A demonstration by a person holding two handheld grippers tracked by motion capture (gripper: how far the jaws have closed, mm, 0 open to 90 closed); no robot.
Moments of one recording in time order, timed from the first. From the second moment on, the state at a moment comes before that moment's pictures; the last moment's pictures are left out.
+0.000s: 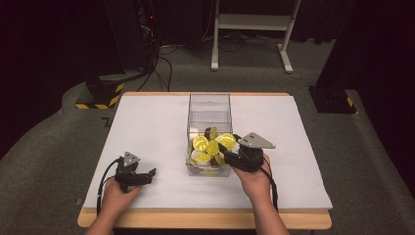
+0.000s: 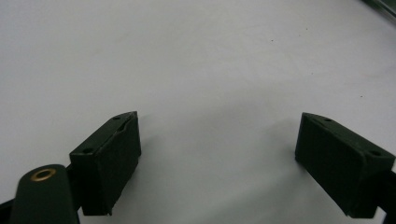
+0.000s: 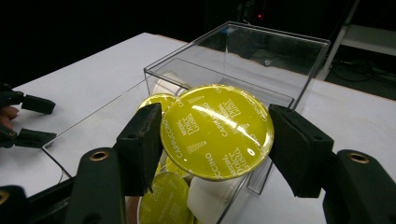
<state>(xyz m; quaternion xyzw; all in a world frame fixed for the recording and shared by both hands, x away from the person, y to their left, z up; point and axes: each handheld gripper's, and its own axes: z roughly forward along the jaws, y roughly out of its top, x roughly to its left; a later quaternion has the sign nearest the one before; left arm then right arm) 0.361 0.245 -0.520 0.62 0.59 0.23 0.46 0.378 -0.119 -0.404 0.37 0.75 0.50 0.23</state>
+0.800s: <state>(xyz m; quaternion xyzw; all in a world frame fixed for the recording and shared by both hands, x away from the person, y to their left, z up) 0.361 0.246 -0.520 0.62 0.59 0.23 0.46 0.380 -0.143 -0.397 0.40 0.73 0.49 0.26</state>
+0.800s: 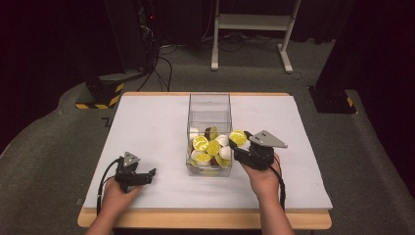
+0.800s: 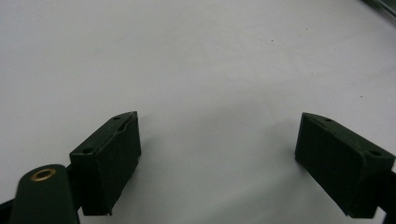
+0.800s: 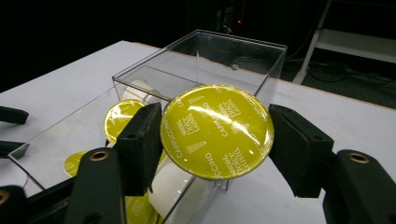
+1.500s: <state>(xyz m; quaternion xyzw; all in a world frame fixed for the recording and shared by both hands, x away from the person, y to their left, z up) 0.361 0.246 -0.520 0.62 0.59 0.24 0.46 0.390 -0.172 -0.403 0.43 0.71 0.48 0.28</state>
